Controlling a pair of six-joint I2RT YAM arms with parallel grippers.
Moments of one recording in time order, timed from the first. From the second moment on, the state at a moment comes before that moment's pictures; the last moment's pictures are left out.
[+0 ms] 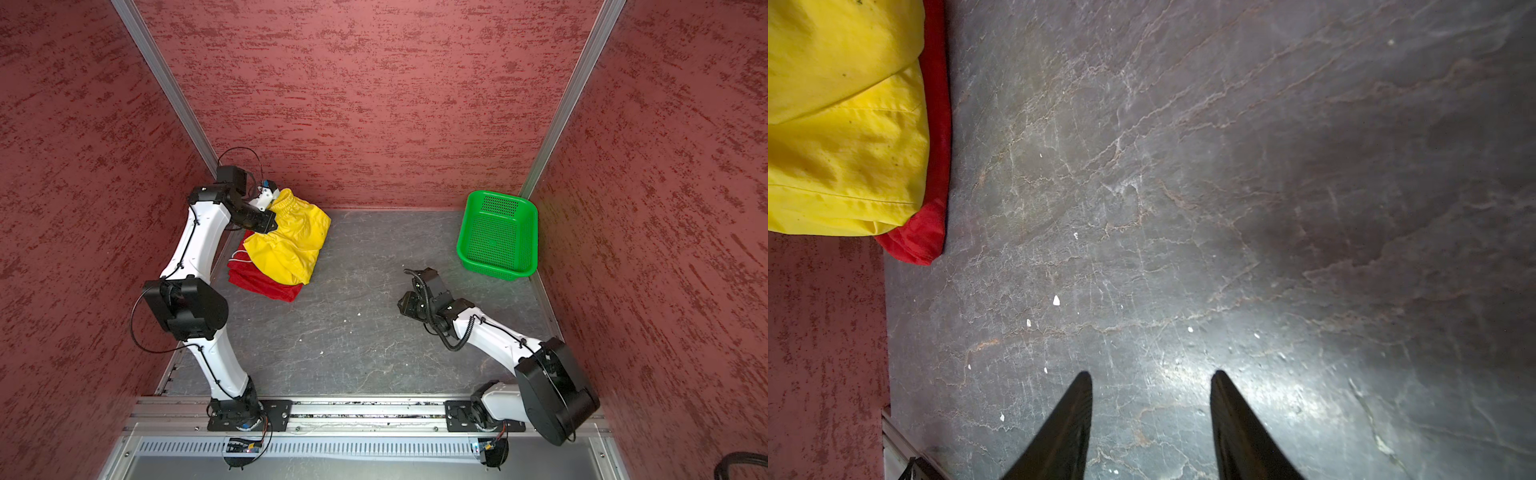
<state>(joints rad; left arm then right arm) 0.08 1.94 2.05 -1.20 0.21 0.36 0.54 1.31 0.67 -0.21 -0.17 0.84</state>
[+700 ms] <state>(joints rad) 0.27 2.19 2.13 -1.19 0.08 0.22 0.54 1.30 0.67 -0.23 -0.16 0.84</state>
